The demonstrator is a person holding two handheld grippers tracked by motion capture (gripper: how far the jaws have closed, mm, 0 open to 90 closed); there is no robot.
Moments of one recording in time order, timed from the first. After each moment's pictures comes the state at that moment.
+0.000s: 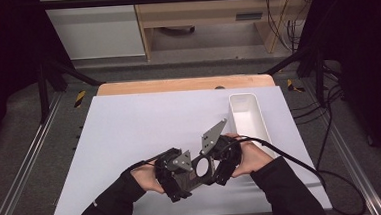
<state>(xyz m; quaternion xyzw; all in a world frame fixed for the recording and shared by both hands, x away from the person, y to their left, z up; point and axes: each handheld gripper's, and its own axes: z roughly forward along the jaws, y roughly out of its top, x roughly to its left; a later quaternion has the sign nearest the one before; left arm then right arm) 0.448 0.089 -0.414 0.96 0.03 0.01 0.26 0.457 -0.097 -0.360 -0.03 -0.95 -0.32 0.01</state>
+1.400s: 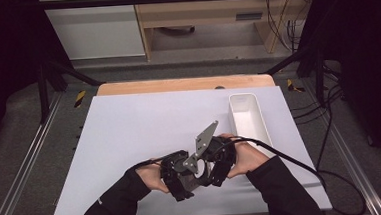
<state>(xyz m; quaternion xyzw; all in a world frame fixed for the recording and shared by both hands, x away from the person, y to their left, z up) 0.449 0.075 -0.418 0.98 0.02 0.01 0.22 0.456 -0.084 -0.360 -0.03 -0.96 -0.29 0.01</state>
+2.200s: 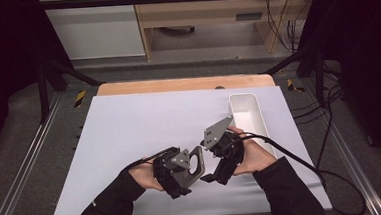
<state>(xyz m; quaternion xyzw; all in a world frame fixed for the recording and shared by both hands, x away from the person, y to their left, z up) 0.452 0.098 -0.411 0.96 0.04 0.01 0.27 0.452 -0.104 -0.341 -0.05 -0.93 -0.36 -0.03</state>
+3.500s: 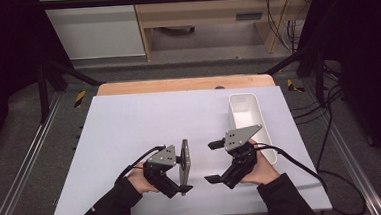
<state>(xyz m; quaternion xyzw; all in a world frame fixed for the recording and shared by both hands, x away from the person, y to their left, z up) 0.447 0.122 -0.413 0.89 0.07 0.00 0.44 0.442 -0.138 -0.377 -0.11 -0.86 -0.50 -0.02</state>
